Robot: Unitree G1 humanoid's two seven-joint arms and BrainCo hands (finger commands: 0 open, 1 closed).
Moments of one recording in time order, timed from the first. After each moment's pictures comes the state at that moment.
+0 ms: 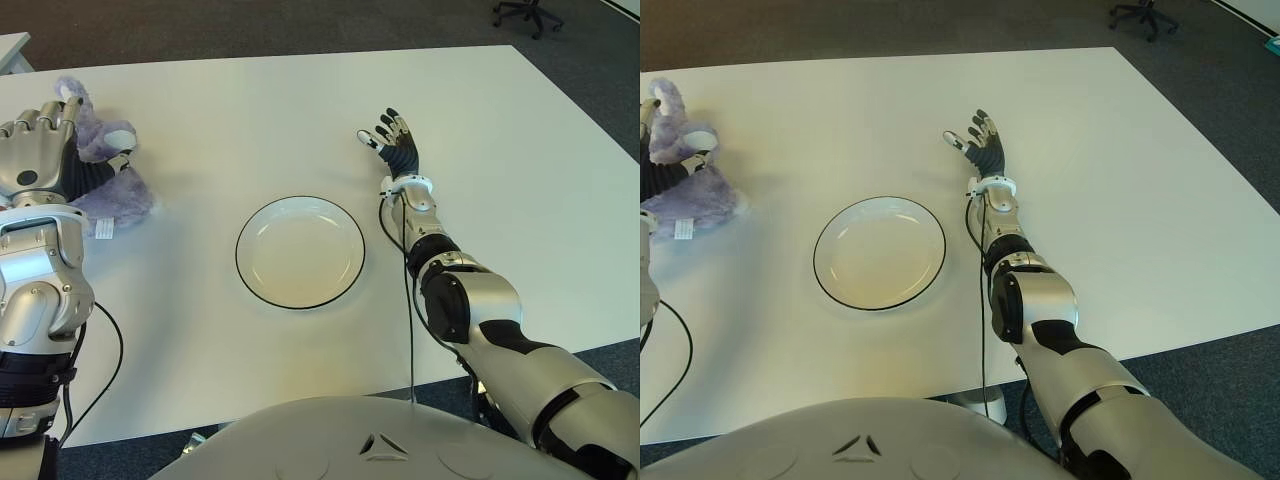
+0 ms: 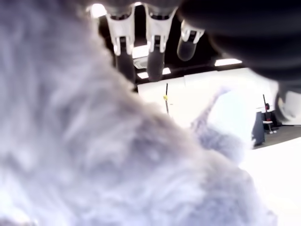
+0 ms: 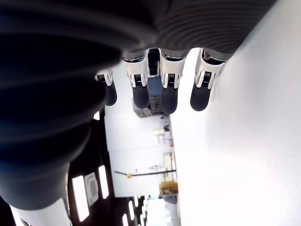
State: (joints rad) left arm 0.04 0.76 0.10 -0.26 1.06 0.44 -0.08; right arm -0.86 -0.02 -0.24 1.27 0.01 -0.42 -0.01
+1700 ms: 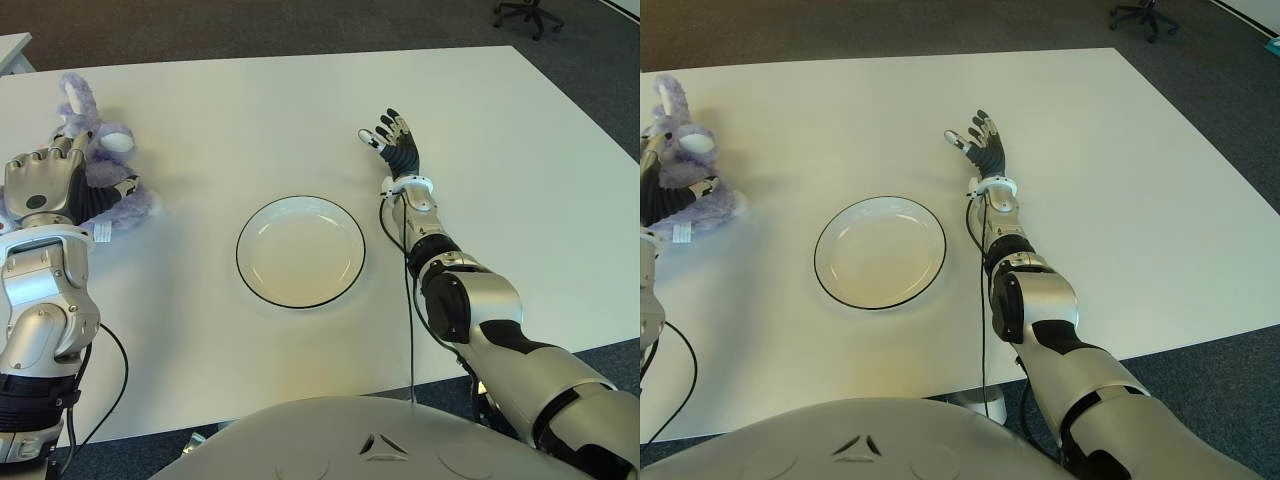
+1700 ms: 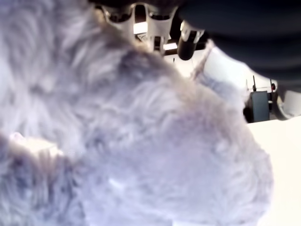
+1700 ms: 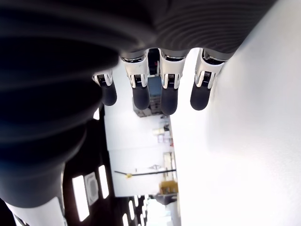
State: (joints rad) left arm 0.13 0.72 0.11 -0.32 1.08 0.49 -0.18; right arm -0.86 -0.03 -0.24 1.28 0.01 -0.42 0.00
